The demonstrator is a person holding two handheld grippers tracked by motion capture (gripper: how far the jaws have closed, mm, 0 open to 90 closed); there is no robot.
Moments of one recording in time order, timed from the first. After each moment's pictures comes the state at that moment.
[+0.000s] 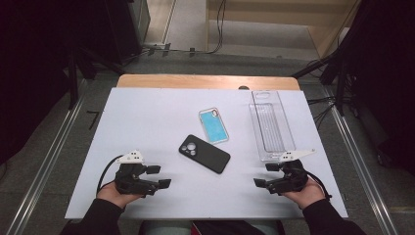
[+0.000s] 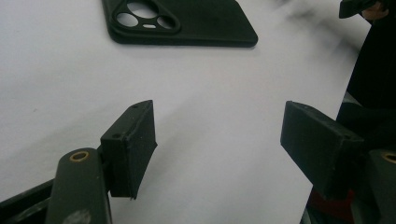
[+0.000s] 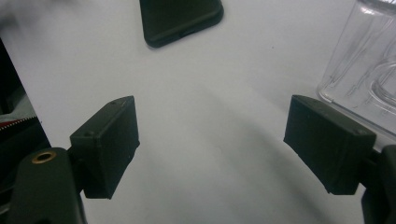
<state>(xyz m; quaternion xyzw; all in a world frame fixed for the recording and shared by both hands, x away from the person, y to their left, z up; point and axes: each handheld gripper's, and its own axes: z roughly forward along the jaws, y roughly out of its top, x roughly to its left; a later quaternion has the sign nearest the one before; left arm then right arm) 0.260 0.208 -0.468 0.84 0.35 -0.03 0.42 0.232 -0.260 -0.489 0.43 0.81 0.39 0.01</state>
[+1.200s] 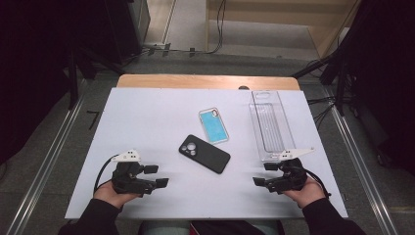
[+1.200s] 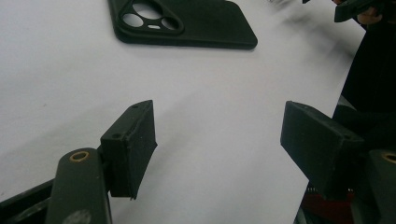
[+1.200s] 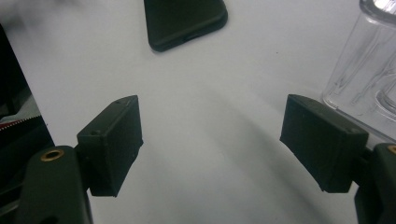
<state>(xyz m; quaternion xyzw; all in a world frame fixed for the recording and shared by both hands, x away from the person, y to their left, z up) 0.261 0.216 -0.465 0.83 0.36 -0.04 0.42 0.236 -0.259 -0.488 0.42 0.82 0.40 0.00</state>
